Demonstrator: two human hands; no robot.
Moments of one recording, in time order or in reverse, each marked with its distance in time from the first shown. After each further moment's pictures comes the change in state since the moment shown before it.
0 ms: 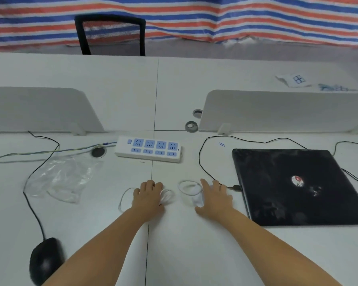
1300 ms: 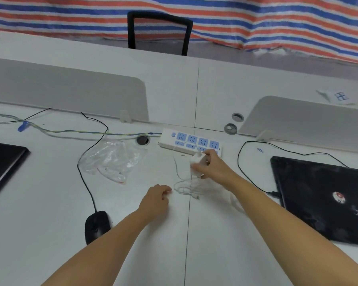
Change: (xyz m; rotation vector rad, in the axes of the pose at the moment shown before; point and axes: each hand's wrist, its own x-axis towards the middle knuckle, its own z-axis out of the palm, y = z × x) left_hand -0.058 -0.097 0.002 -0.762 0.059 -0.171; right_hand -0.006 -0.139 -0.071 0.926 -0.149 -0.276
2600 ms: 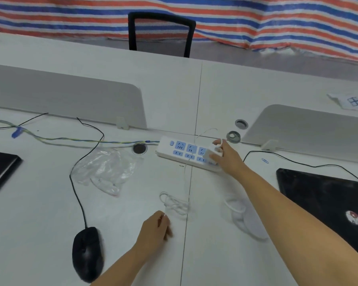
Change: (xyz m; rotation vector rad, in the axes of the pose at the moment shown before) left_hand -0.027 0.006 0.026 -0.356 0.015 -0.185; right_hand 0.074 0.003 -0.060 -0.299 0.202 -0.084
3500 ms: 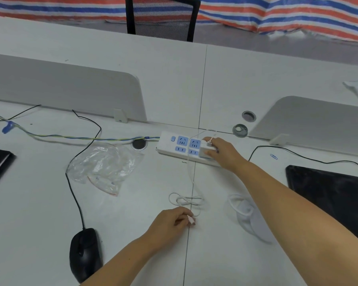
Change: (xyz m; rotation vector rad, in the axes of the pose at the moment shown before) left_hand 0.010 0.038 0.004 0.158 -0.256 0.221; right_hand 0.038 0.010 0.019 -0.182 -0.138 -0.121
